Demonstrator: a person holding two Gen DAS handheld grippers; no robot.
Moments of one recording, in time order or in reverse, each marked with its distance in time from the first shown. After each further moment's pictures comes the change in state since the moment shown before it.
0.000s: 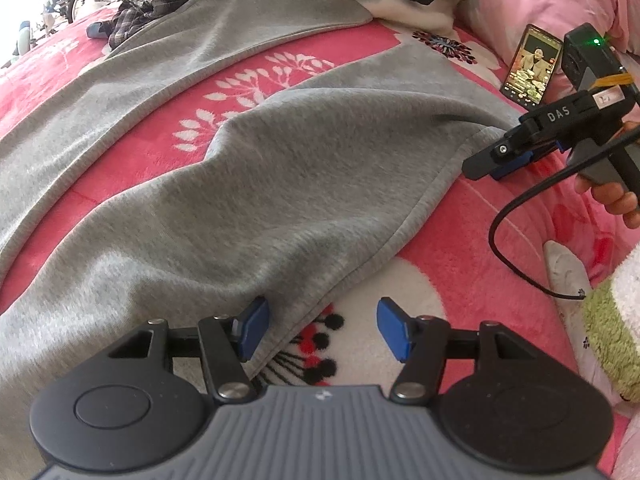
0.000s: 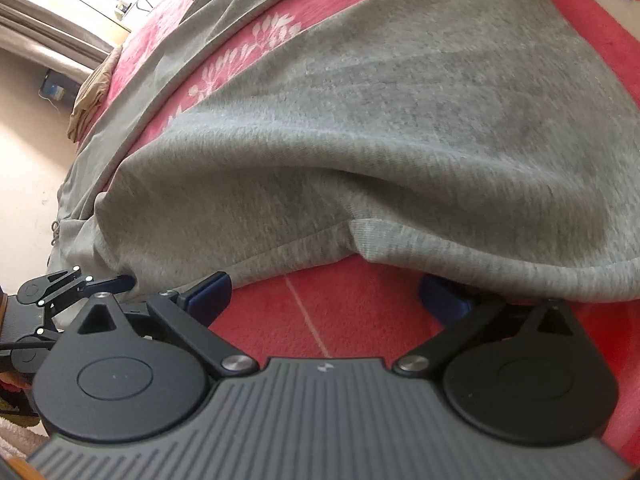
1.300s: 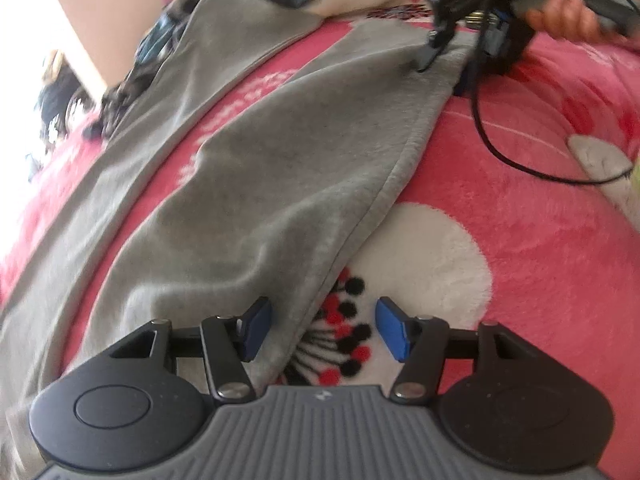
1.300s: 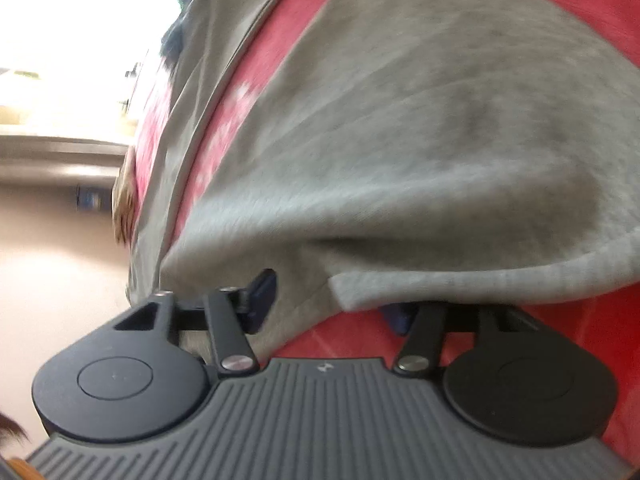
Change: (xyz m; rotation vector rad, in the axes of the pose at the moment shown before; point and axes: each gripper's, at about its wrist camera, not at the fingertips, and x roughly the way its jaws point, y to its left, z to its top) left arm 0.010 -0.034 -0.037 0.387 -0.099 0.218; right arm -0.009 -0.056 0.011 0.406 -0.090 0.211
